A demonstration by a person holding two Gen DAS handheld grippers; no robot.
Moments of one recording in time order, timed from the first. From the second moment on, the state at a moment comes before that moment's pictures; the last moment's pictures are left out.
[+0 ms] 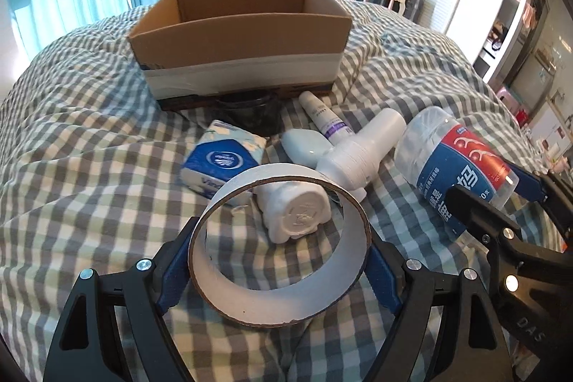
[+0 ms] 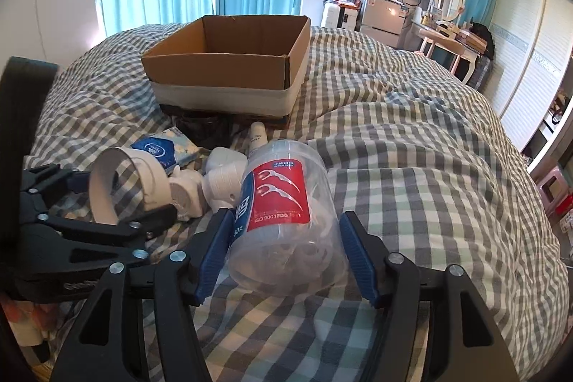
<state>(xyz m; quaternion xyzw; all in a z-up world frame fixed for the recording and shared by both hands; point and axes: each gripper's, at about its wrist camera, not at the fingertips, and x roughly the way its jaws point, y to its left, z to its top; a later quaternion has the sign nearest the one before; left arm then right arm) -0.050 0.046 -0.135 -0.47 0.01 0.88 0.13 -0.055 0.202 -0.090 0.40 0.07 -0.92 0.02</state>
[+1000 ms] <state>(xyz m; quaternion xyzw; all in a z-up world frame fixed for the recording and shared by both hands) -0.036 0.001 -0.047 -0.38 -0.02 0.92 0.10 -0.025 0.150 -0.011 0.31 0.12 -0.94 0.05</state>
